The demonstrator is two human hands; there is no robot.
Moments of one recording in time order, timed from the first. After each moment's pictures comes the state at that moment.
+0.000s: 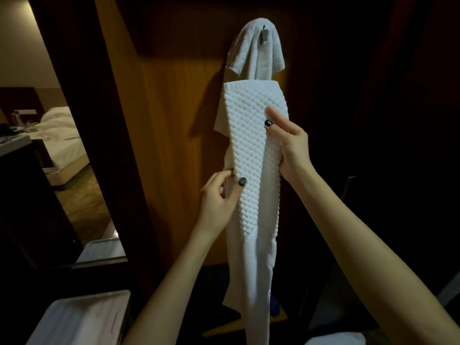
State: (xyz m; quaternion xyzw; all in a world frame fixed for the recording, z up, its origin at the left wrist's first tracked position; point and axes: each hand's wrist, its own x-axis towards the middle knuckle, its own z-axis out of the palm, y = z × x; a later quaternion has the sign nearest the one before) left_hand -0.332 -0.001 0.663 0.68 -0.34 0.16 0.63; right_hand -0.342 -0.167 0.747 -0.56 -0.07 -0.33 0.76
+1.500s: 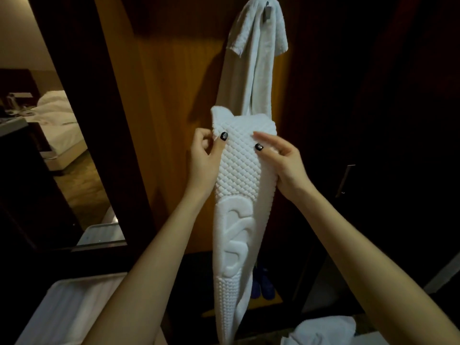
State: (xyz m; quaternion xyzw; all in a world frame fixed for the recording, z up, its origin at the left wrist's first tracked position) left_hand -0.311 -0.002 0.696 0.63 -0.27 0.17 0.71; right_hand -0.371 -0.158 0.694 -0.67 -0.09 -0.27 0.69
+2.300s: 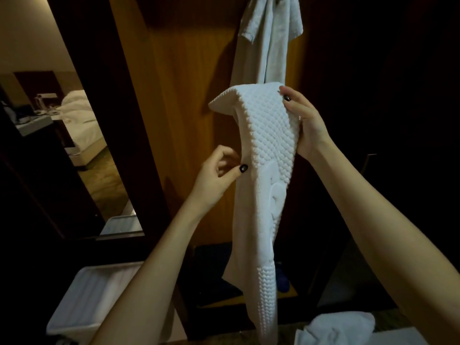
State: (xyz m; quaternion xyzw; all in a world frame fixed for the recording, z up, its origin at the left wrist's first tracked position) left_hand -0.336 0.031 0.663 0.67 -0.40 0.06 0.63; right_hand -0.347 -0.180 0.737 -0.57 -0.11 -0.21 0.79
